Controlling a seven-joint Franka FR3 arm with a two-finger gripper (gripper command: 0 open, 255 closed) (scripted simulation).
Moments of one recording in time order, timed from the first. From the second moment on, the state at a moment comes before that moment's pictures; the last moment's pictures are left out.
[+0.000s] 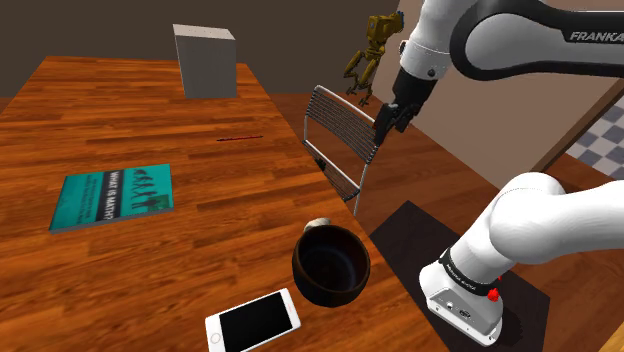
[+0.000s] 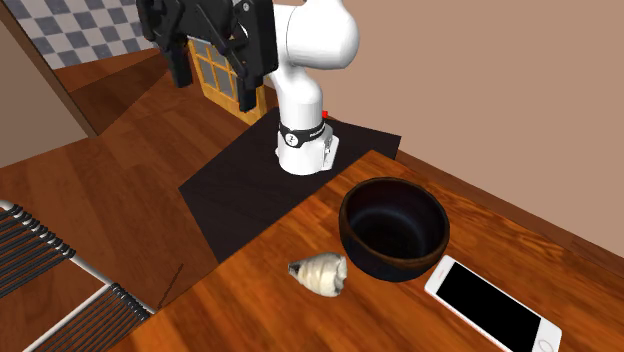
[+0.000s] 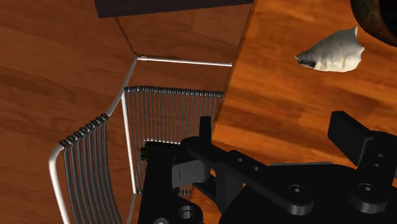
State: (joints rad) arm 0.03 -0.83 0.17 -2.59 0.02 1.82 0.18
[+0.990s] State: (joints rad) arm -0.02 -0.43 0.63 -2.65 0.00 2.22 0.70
